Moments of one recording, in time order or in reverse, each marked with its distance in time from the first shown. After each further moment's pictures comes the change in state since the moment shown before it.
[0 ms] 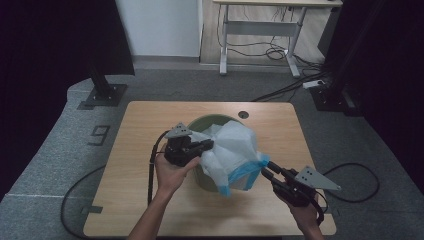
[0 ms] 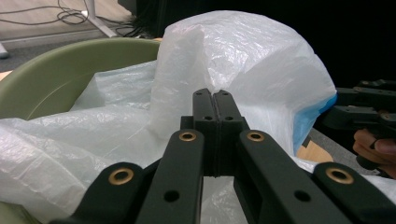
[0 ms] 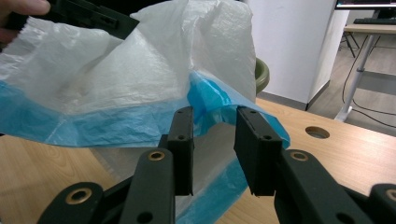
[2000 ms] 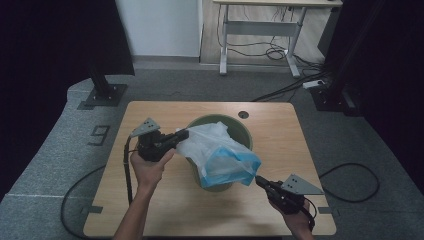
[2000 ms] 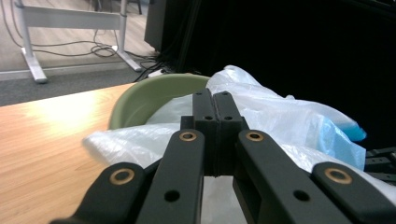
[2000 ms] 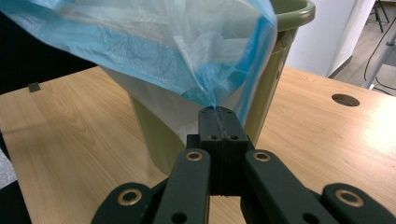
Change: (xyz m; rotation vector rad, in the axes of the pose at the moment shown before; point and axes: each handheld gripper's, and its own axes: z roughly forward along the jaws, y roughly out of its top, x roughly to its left) left arm 0.039 -0.008 -0.052 -0.172 0.073 -0.049; right arm 0.011 -0.035 0.013 0.120 0.054 -0.028
